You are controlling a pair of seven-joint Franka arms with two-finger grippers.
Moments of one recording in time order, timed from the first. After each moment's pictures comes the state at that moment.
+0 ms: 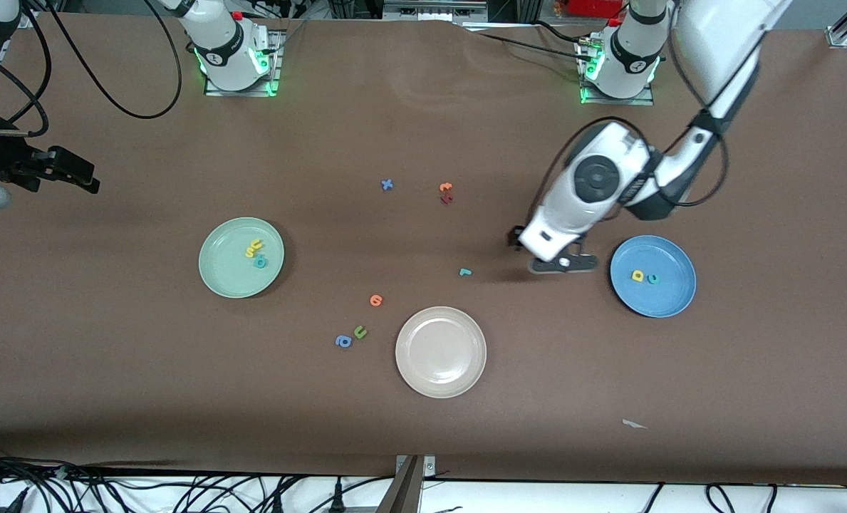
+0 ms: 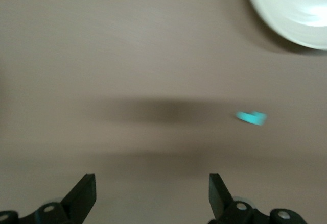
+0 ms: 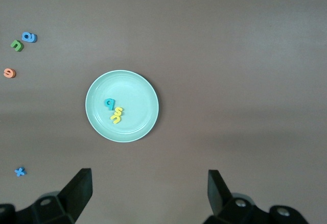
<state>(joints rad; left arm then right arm) 0.06 0.54 -0.65 -1.88 0.30 2.25 -0.82 -0.01 0.03 -0.02 -1.64 0.01 1.65 0.00</state>
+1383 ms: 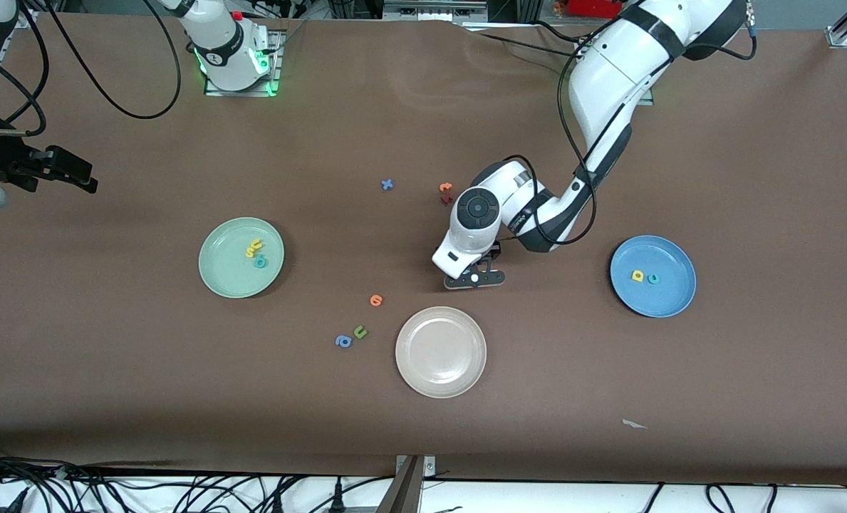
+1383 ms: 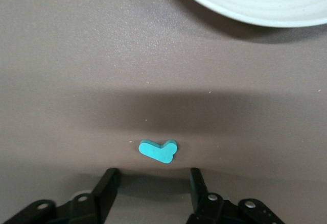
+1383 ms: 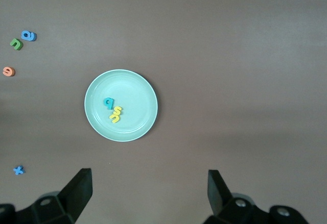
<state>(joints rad) -0.35 0.84 -0.37 -1.55 0.30 2.27 -0.92 -0.01 0.03 -0.02 -1.64 0.01 1.64 -0.01</state>
